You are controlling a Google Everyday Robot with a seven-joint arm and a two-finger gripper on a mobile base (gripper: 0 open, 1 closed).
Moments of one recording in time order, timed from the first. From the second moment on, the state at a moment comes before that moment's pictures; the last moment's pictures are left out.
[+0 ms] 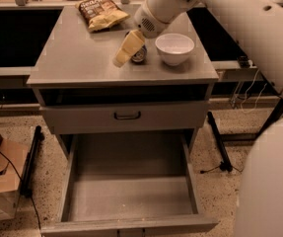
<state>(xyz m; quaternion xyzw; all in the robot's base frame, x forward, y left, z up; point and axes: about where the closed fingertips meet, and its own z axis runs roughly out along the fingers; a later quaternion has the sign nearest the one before) 0.691 0.015 0.913 -0.53 0.78 0.13 0.30</state>
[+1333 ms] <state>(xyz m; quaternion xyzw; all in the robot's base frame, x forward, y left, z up) 0.776 0.021 0.862 -0.50 0.79 0.18 0.30</state>
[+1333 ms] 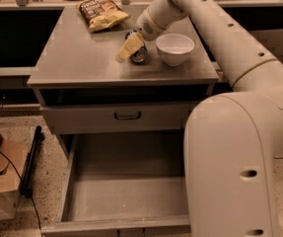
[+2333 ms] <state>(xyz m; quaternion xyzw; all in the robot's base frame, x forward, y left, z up) 0.798 0.020 0.844 -0.48 0.81 0.19 0.29</state>
